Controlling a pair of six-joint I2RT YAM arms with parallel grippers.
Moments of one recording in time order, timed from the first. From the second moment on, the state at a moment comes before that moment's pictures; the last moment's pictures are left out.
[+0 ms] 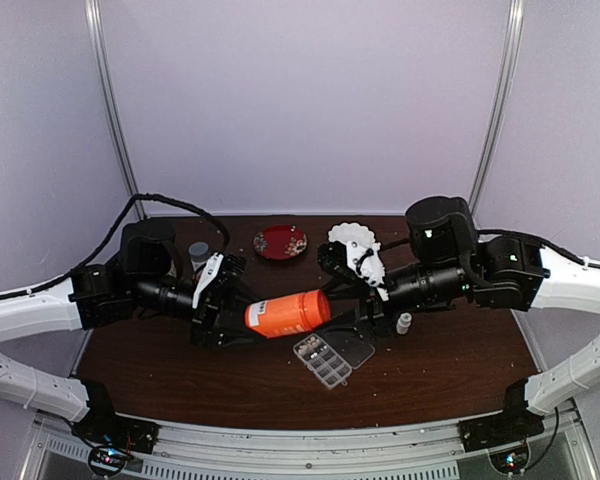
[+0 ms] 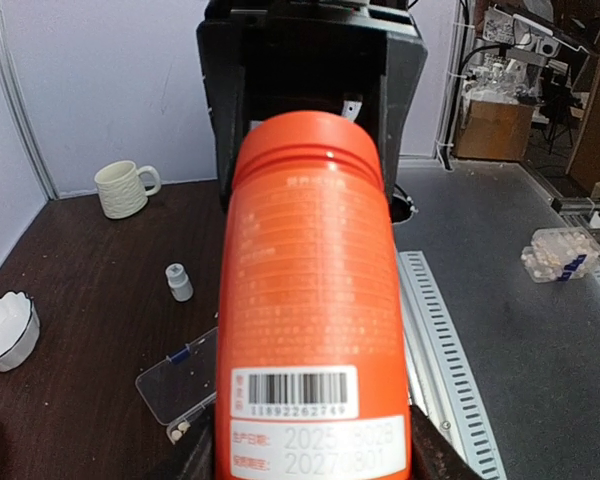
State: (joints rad) left arm -0.93 1.08 0.82 -0.10 0.70 0.25; right arm 1.16 1.22 1.15 -0.37 -0.30 -0.32
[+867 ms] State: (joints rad) left arm -0.95 1.06 0.79 -0.01 0.36 0.40; right arm 1.16 1.18 1.07 -0.17 -0.28 0.60
